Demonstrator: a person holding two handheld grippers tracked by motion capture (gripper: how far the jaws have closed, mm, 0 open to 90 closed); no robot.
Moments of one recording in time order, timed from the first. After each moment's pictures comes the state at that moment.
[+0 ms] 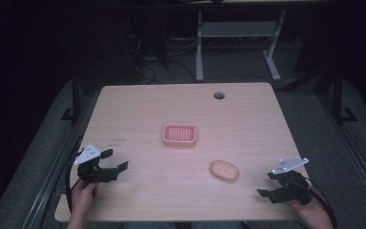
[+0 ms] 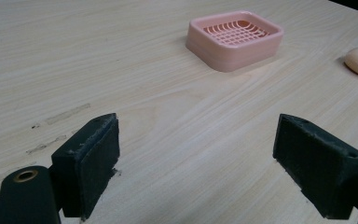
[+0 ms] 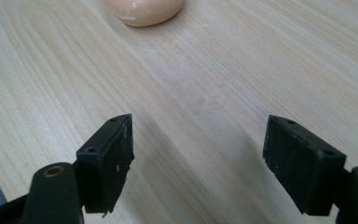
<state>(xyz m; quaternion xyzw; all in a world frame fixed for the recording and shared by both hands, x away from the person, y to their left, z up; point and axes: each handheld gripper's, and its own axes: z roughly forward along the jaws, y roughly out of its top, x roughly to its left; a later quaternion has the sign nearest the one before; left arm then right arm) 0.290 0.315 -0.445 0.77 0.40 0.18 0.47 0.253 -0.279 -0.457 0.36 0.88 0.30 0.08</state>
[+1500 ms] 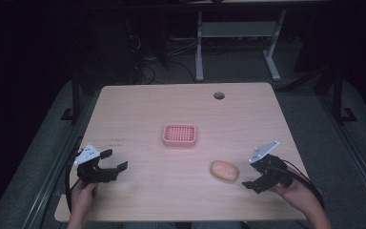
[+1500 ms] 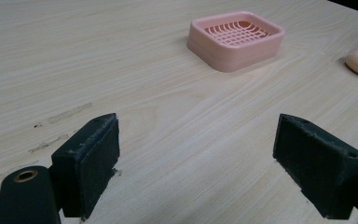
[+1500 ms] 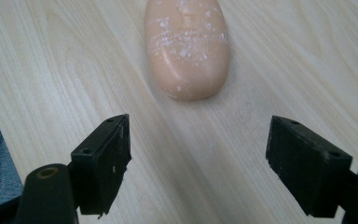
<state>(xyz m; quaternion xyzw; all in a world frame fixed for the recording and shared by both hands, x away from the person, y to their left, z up) 0.289 0.315 -0.445 0.76 0.40 0.18 0.47 0.286 -0.220 -0.417 0.28 0.93 0.24 0.06</state>
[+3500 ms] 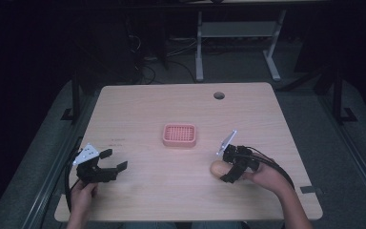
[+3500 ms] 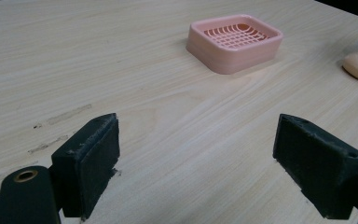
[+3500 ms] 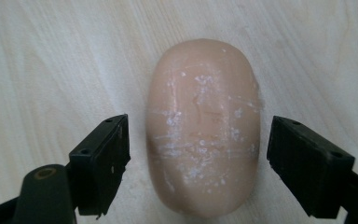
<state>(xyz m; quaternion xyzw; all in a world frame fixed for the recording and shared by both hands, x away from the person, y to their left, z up) 0.289 0.316 -0.444 0.76 0.40 0.18 0.48 0.337 -0.144 -0.434 0.21 0.96 0.17 0.02</state>
